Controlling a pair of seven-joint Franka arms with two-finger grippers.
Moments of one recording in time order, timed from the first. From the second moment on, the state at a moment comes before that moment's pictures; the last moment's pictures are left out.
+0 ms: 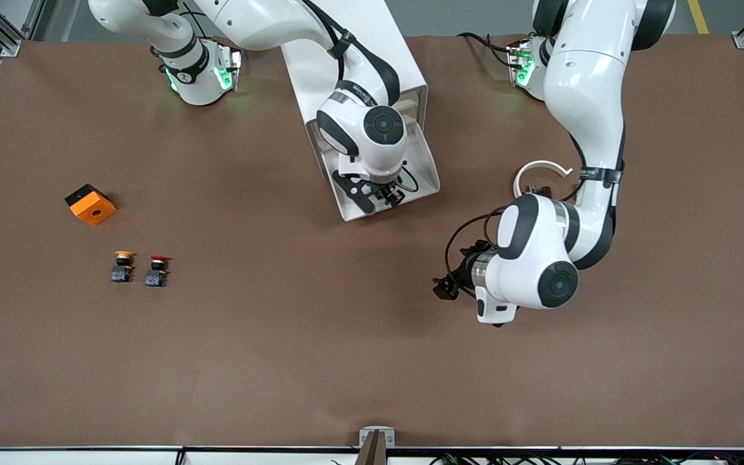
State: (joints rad) left arm -0.55 0.82 0.22 -1.18 -0.54 1.75 -0.99; right arm 0.82 0.65 0.09 -1.54 0.02 2.11 1.71
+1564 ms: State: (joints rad) left arm -0.73 0.78 0.21 -1.30 -0.35 1.79 -0.88; right arm 0.38 0.53 0.07 -1.33 0.01 1.61 0.69
